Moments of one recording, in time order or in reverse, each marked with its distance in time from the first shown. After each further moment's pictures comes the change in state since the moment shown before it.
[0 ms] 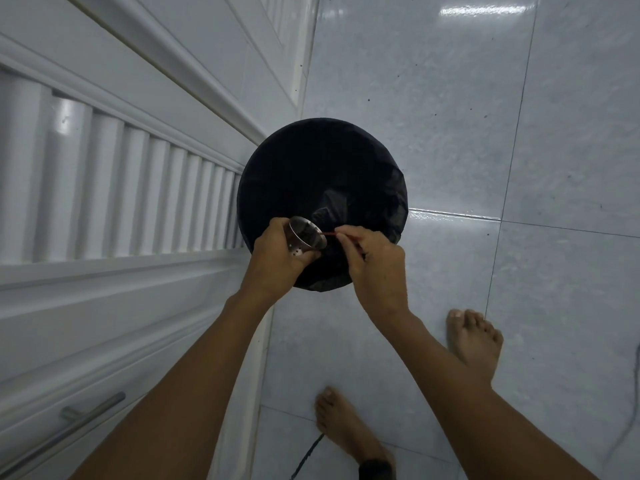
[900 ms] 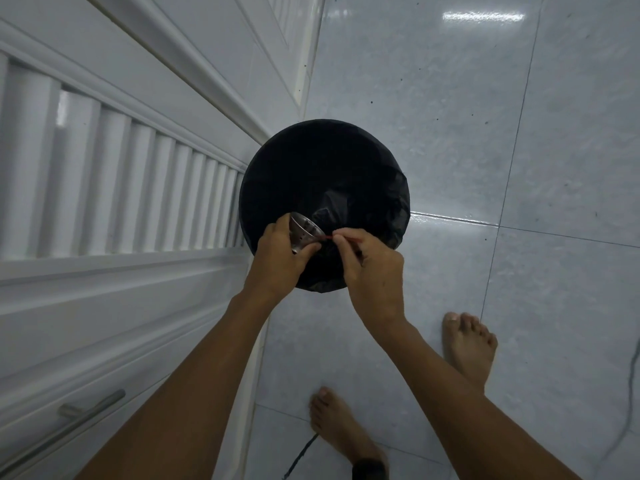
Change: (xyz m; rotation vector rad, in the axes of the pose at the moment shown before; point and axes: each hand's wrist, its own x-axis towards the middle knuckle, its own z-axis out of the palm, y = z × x) left_hand -0.002 0.009 -0.001 0.063 0.012 0.001; right_hand -0.005 -0.016 0.000 0.037 0.014 0.038
